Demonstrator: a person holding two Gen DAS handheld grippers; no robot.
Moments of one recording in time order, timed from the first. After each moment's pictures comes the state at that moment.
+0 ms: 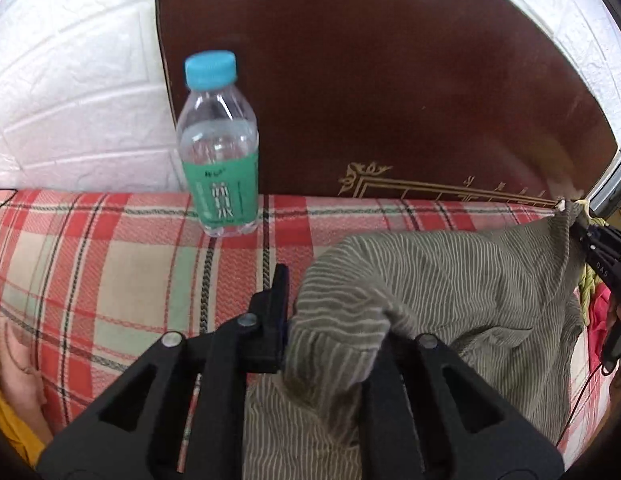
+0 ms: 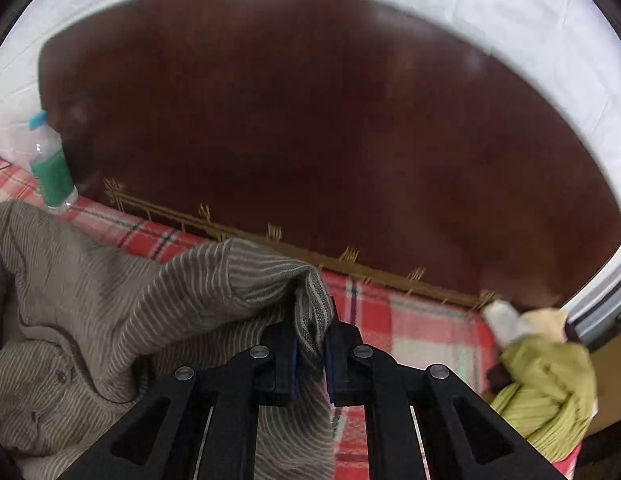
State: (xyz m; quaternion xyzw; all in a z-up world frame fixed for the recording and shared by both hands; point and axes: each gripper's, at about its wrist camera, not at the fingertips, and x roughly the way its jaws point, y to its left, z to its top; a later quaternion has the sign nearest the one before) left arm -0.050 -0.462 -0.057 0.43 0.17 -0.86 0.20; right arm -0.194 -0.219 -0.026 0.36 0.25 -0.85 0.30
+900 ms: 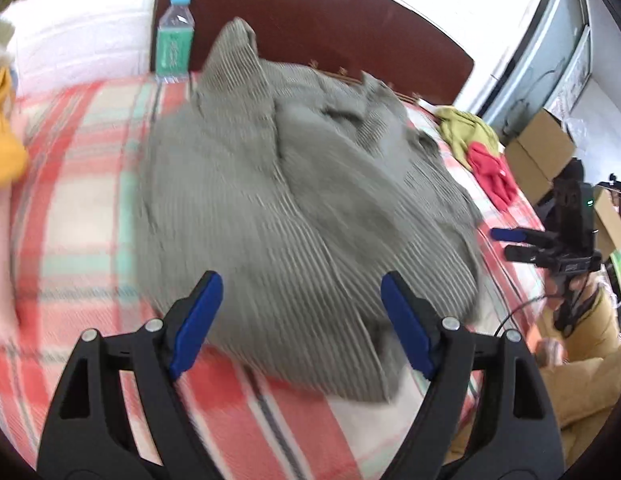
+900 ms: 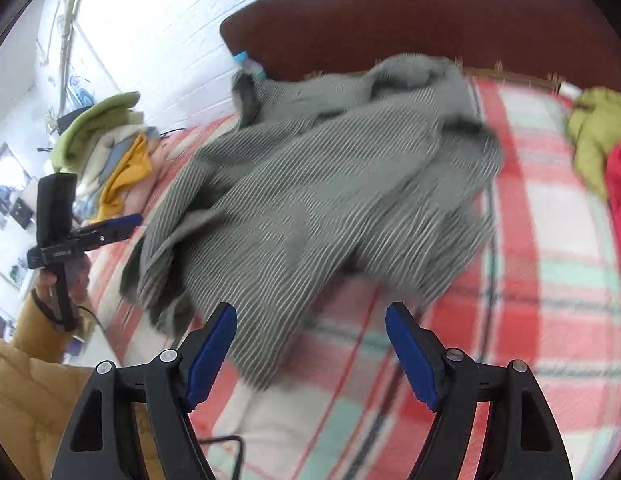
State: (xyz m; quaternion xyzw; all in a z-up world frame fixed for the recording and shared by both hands) left arm 0.221 -0.296 -0.080 0.40 0.19 -0.90 0.03; right arm 0.053 -0.018 -0.063 0.46 0.07 -0.72 0.52
